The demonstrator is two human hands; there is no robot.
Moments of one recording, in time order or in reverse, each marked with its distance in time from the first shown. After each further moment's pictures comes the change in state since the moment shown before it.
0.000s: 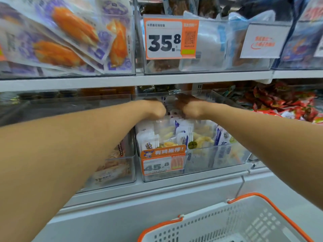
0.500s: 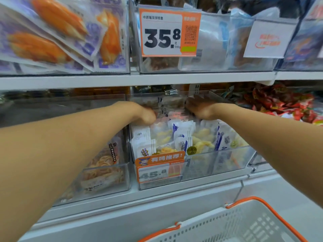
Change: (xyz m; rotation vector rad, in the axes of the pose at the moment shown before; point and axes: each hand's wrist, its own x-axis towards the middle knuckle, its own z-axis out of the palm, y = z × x) left_hand 0.034 -0.020 0.011 0.040 -0.157 -0.040; right_hand 0.009 0.036 -0.009 -0.280 -0.084 0.183
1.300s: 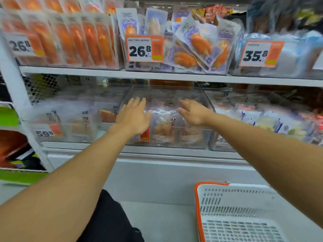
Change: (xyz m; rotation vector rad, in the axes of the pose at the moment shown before) left_hand -0.248 -0.219 0.066 -0.055 0.560 -0.207; right_hand -0.124 -0.263 0.022 0.075 0.045 -0.407
